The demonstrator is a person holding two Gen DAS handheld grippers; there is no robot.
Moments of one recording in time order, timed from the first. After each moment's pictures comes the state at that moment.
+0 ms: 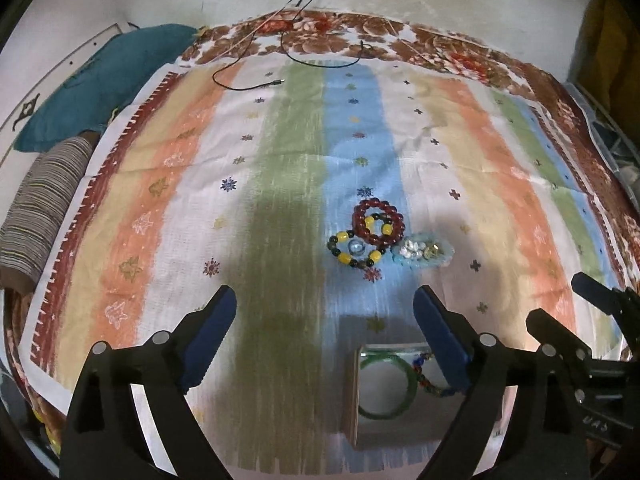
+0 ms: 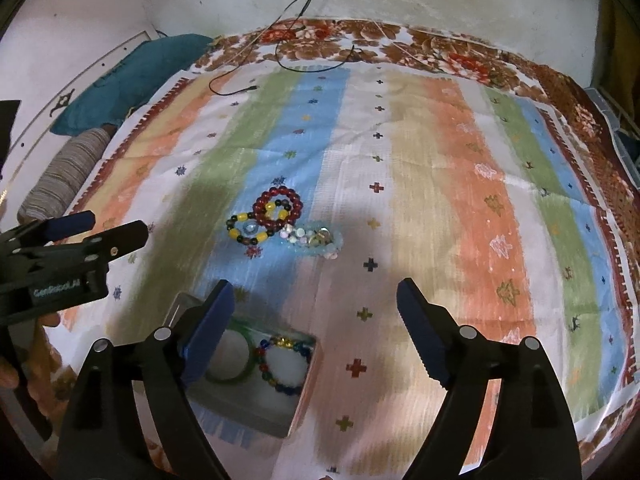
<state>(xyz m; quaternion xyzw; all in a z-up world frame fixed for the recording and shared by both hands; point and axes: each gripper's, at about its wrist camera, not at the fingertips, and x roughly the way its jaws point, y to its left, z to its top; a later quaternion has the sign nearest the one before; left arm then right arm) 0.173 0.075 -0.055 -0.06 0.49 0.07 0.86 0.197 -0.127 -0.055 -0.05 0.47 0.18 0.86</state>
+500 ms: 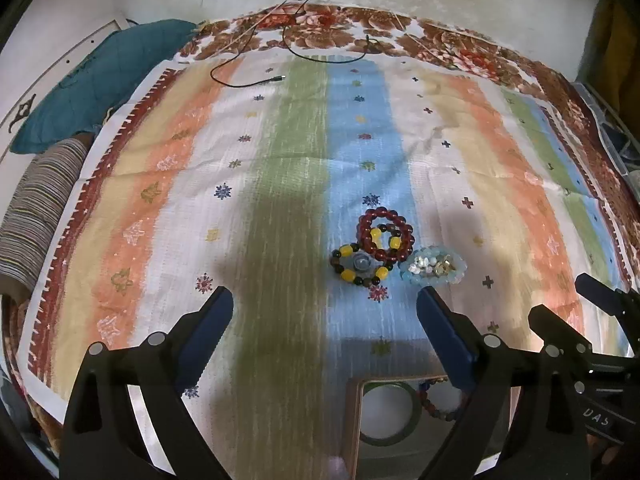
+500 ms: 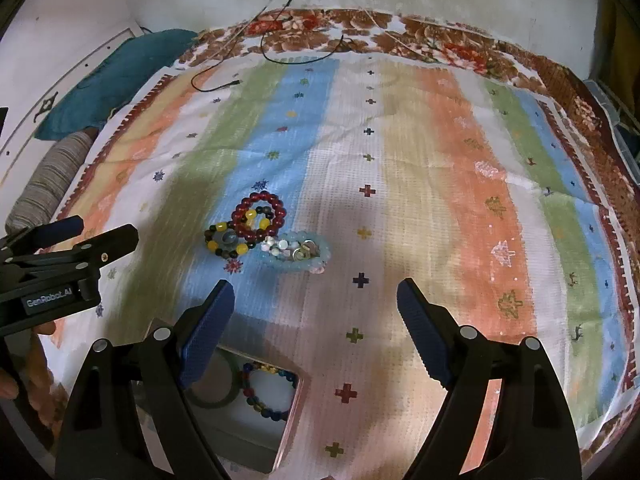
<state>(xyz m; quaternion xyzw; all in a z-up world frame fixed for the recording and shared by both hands) 0.200 0.077 -0.068 -0.06 0.50 0.08 0.86 0.229 -0.121 -0.070 -0.05 0.49 0.16 0.85</state>
